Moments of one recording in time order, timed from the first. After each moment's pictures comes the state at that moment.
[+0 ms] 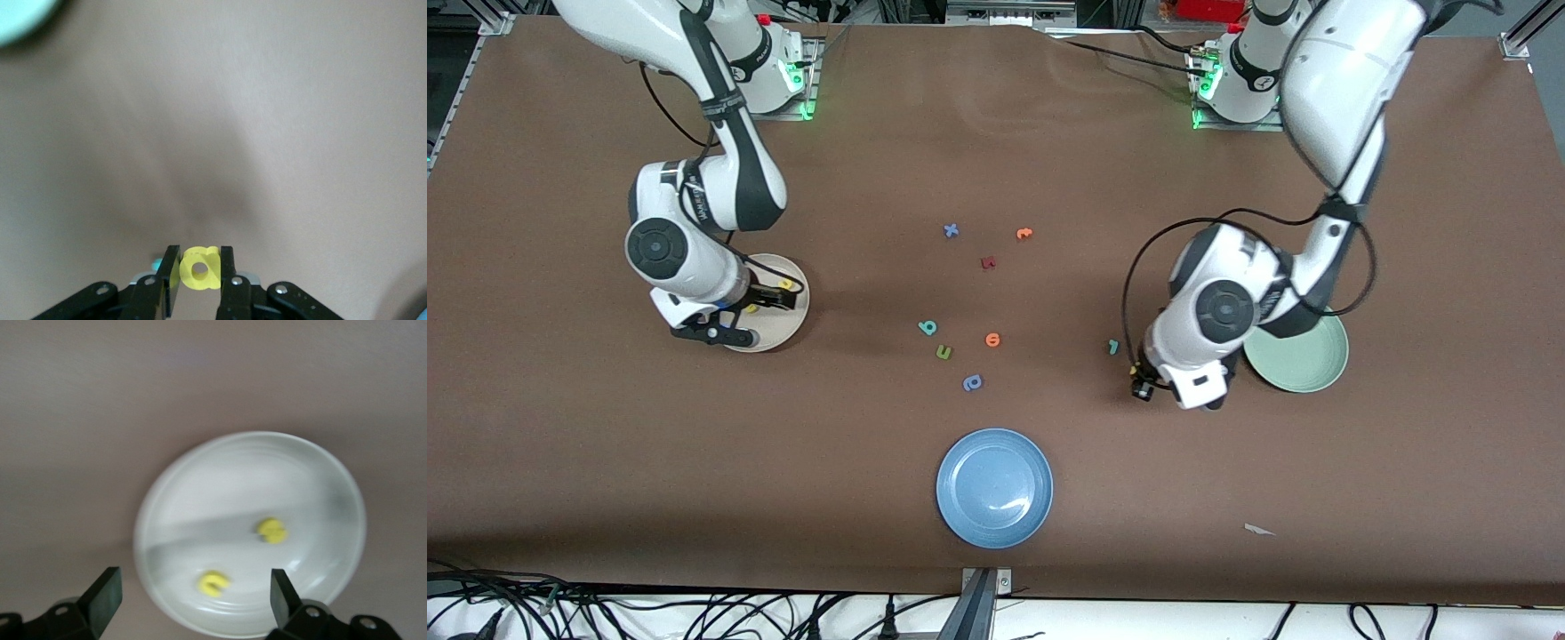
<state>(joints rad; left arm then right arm) -0.11 0.65 -0.29 -1.53 0.10 2.10 -1.52 0.54 0.36 -0.30 -2.02 0.09 2.23 0.36</state>
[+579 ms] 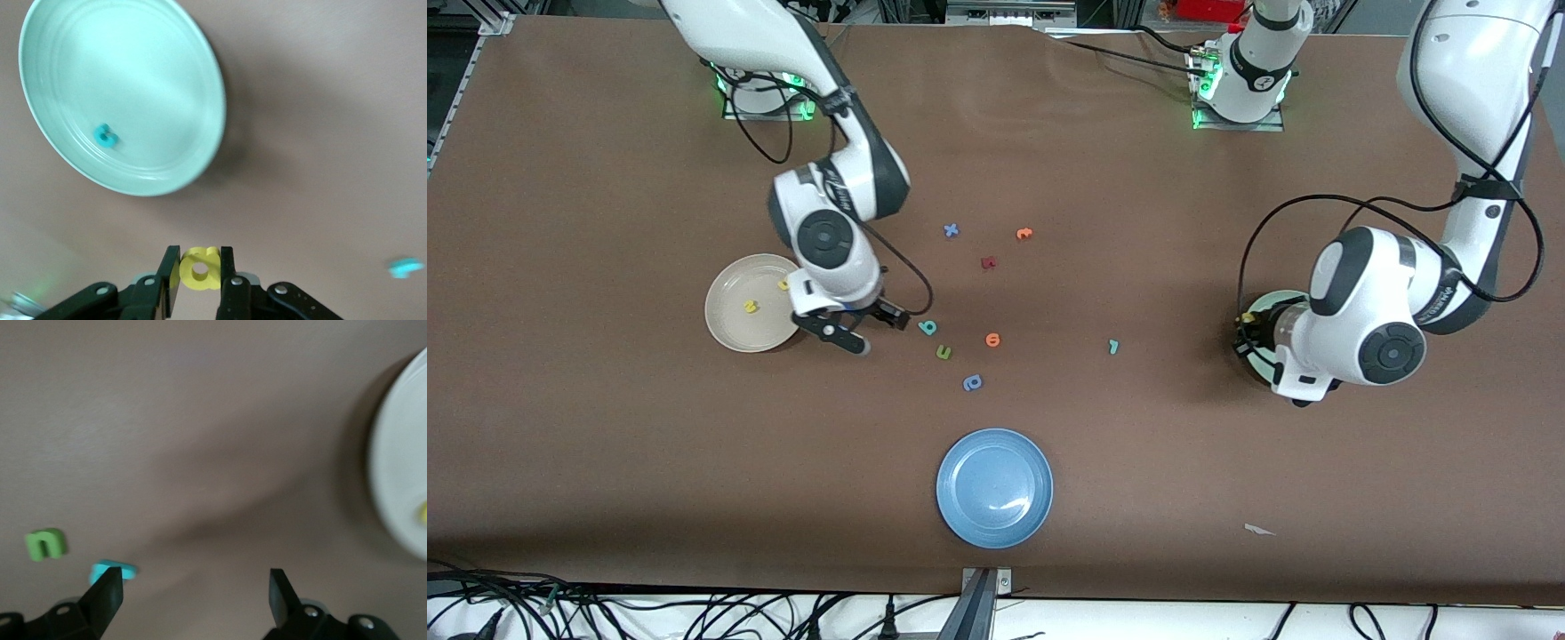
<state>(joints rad) 0.21 0.59 -0.37 -1.62 0.11 1.73 -0.75 0.72 0.59 -0.19 -1.74 0.09 2.24 1.00</state>
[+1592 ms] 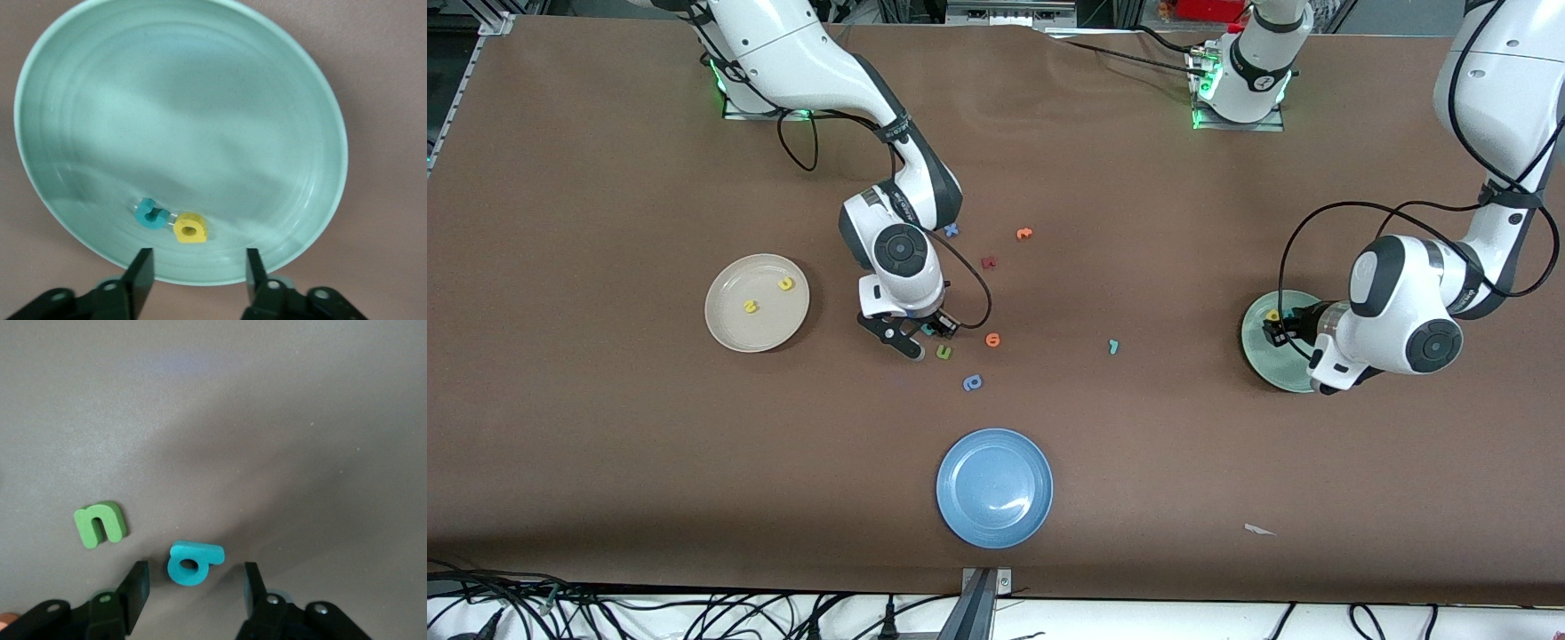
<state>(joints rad) 0.36 0.59 -0.38 -1.80 0.15 1.94 -0.52 0.74 0.74 -0.11 -1.64 0.09 2.35 1.16</state>
